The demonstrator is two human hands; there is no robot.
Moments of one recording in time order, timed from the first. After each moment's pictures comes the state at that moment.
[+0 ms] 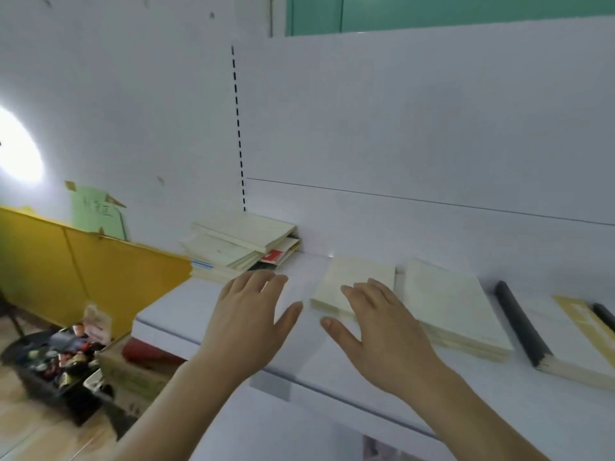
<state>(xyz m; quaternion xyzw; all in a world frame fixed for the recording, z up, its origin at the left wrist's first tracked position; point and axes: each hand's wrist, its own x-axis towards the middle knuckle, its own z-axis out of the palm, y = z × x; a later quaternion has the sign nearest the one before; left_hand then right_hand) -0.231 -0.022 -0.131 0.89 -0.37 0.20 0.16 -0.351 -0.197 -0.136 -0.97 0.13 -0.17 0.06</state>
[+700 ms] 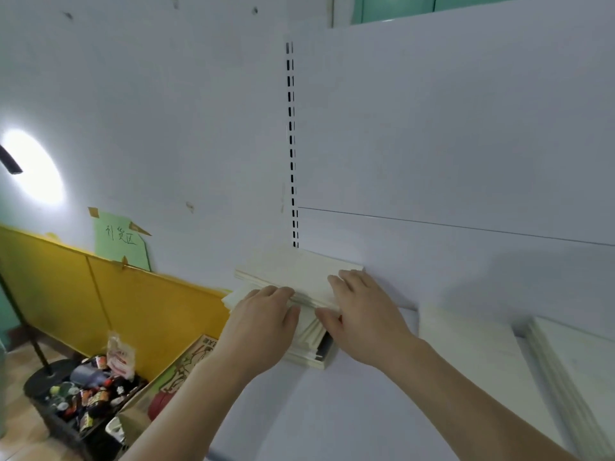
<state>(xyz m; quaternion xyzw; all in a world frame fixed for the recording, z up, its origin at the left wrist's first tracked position) -0.025 -0.008 -0.121 0.91 -0.35 0.11 0.19 -0.096 -0.179 -0.127 -0.97 0.07 -0.21 0.03</state>
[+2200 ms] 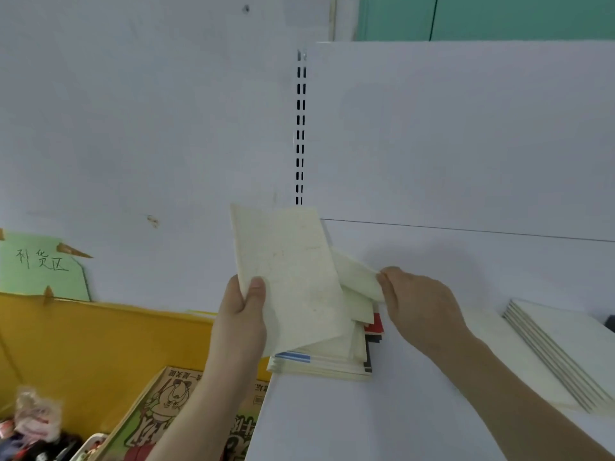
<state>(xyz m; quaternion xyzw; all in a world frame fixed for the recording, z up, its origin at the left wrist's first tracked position) 0.037 0.049 -0.105 0.61 -0.20 -0.12 0.75 -0.096 -0.154 -0.101 -0.91 0.25 -0.33 -0.09</state>
